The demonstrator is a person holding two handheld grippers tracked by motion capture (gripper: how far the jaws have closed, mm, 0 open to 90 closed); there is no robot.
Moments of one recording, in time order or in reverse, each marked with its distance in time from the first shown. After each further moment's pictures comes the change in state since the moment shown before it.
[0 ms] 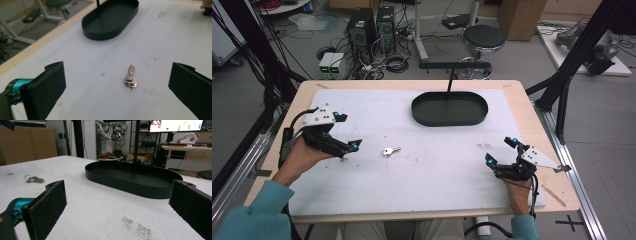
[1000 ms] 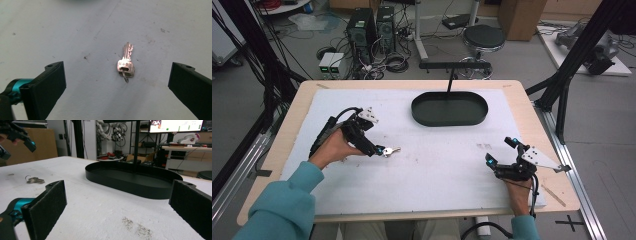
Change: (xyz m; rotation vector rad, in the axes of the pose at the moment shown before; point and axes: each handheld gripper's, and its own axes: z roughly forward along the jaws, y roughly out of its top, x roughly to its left) left arm -0.007 0.012 0.085 0.358 -0.054 0.016; right arm -0.001 0.000 0.000 -0.007 -0.003 -0.005
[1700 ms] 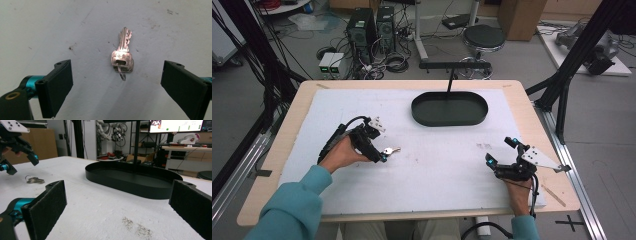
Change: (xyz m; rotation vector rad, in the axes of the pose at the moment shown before) left arm -0.007 -0.010 0.032 0.094 -0.019 0.017; right arm 0.001 0.000 0.000 0.004 0.001 0.006
